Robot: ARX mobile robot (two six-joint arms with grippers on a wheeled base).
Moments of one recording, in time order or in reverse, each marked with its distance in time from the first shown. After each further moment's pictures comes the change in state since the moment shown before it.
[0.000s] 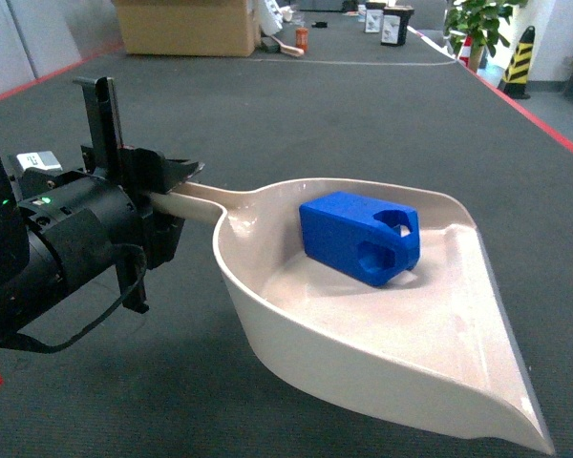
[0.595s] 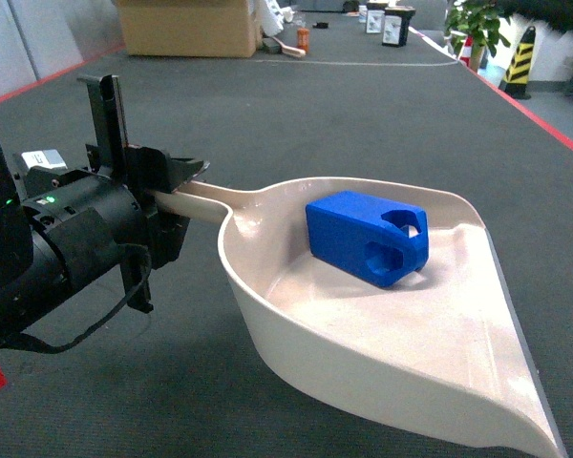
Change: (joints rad) left arm -0.007 0.000 0.001 0.005 0.004 0.000; right arm 0.043 0.219 0.285 -0.237 -0.393 0.523
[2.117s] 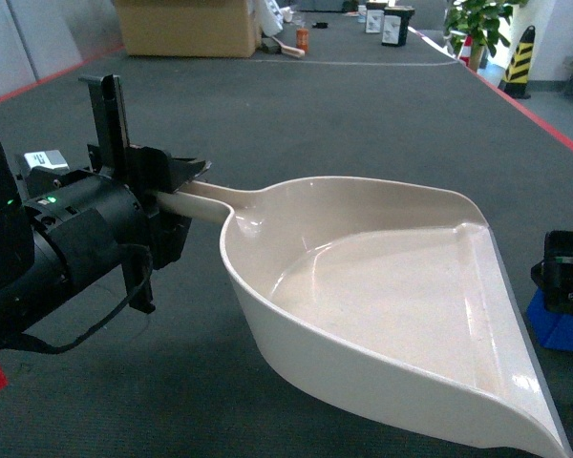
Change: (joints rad) left arm 0.000 0.000 0.000 0.001 0.003 -0.005; right arm -0.370 0.632 0.037 0.122 -0.044 -0.246
